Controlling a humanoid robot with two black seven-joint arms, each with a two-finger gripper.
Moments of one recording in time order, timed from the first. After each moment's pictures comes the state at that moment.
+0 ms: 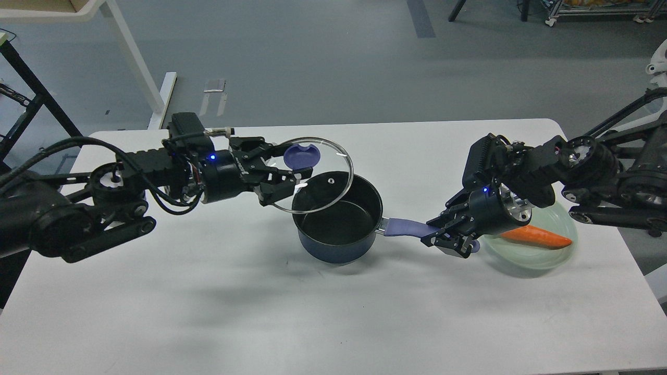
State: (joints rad) left arm -1.07 0.63 0.00 -1.19 1.65 0.24 -0.43; right arm 1.65 -0.48 -0.88 1.31 -1.47 0.00 0.49
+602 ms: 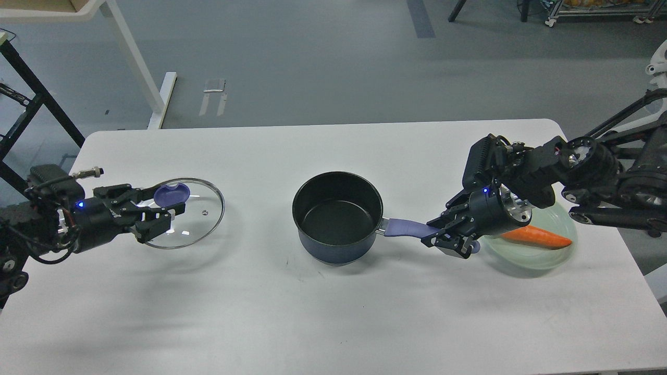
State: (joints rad) left arm -0.81 0.93 0.08 -1.09 1.60 0.31 -0.49; right arm 1.64 -0.47 -0.88 1.31 -1.47 0.00 0.49
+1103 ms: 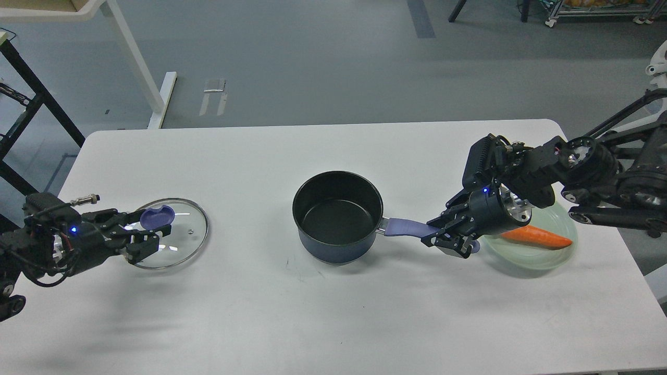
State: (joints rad) left arm -0.72 0.85 0.09 -0.94 1.58 0.34 -0.49; right arm 1.64 -0.48 -0.87 1.31 -1.47 0.00 0.49
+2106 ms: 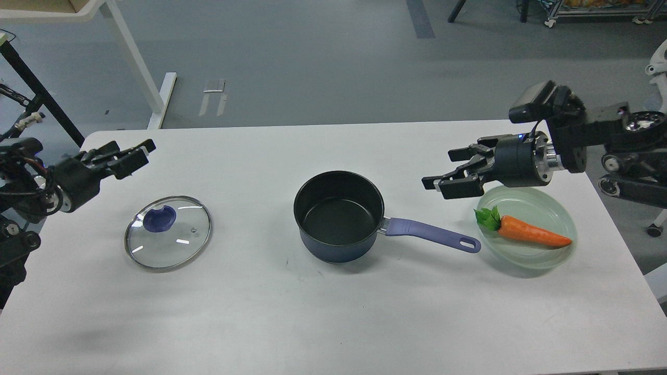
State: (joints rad) left arm -0.90 0.83 0.07 -0.93 0.93 0.28 -0.49; right arm 1.53 -0.75 -0.53 1.27 -1.16 0.00 0.49
